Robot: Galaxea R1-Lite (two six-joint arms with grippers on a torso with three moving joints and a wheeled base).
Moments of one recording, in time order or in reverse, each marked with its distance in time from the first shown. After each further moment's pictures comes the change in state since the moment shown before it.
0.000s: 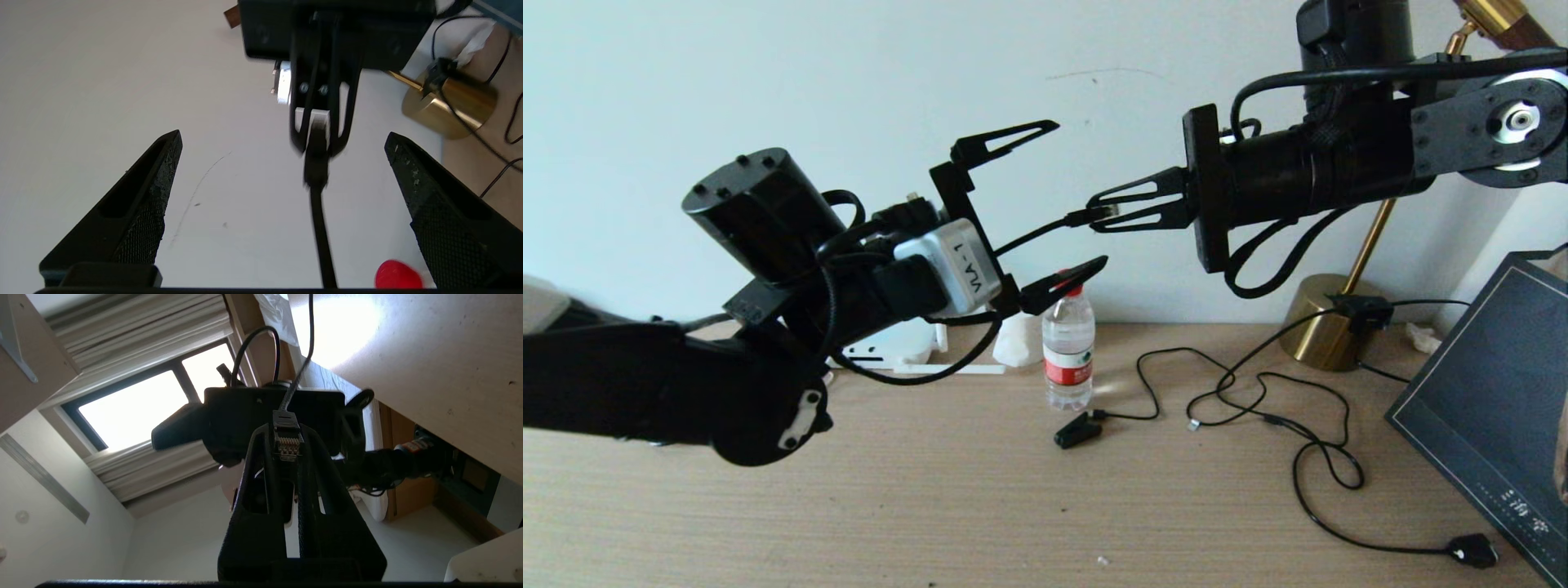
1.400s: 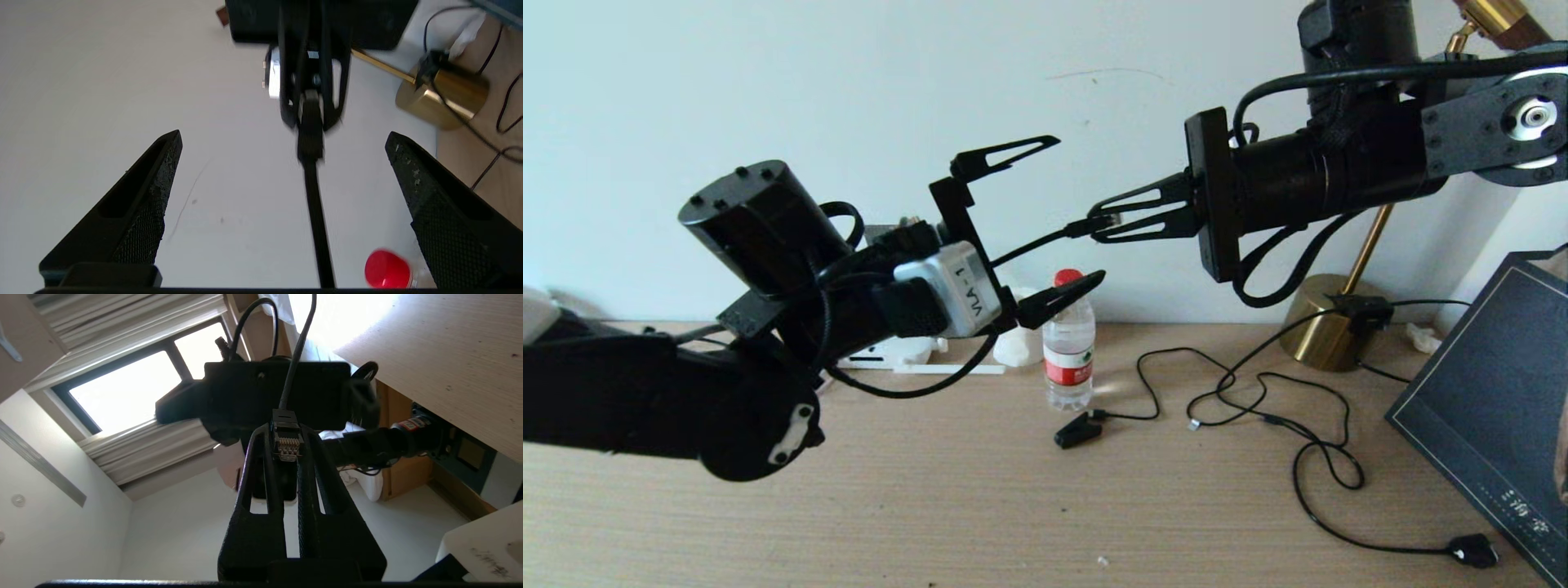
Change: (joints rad) left arm -0.010 -0.015 0.046 0.000 0.003 0.042; right arm 0.008 -0.016 0.015 0.043 0.052 -0.036
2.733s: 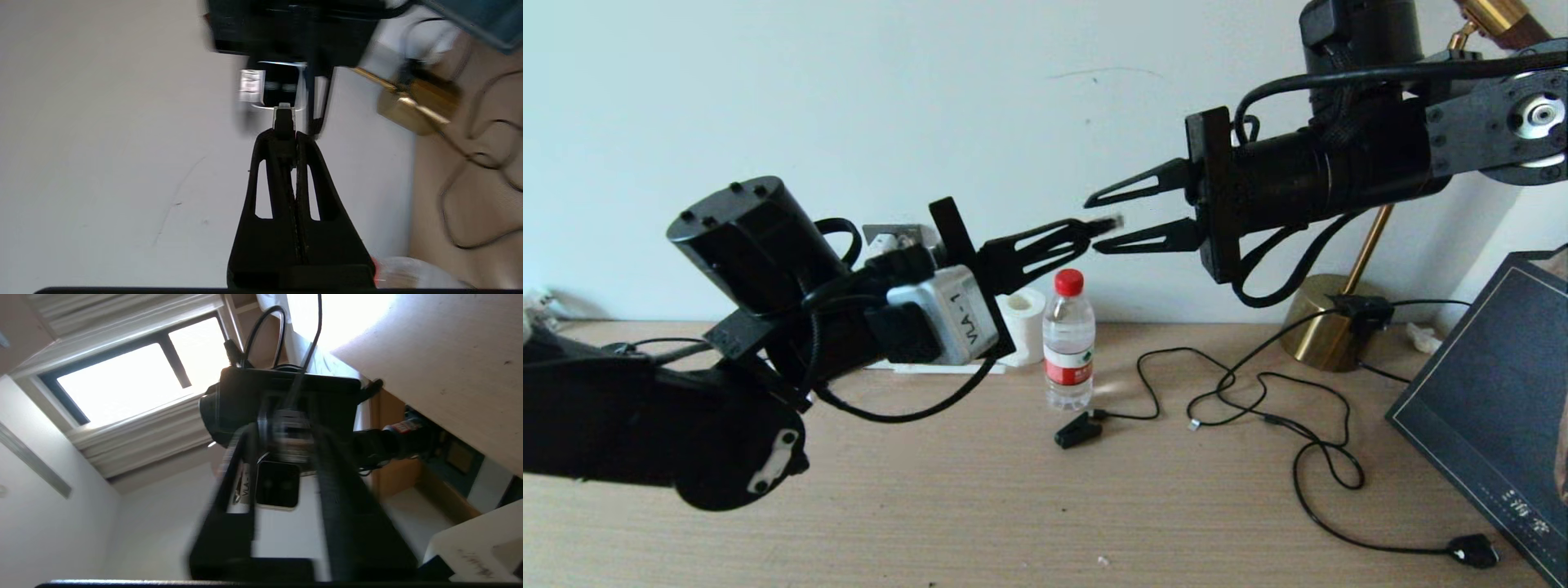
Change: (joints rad) left arm -0.021 -0.036 0.077 0.006 0.003 -0.001; right arm 0.009 -0.009 0.008 0.001 -0.001 -0.053
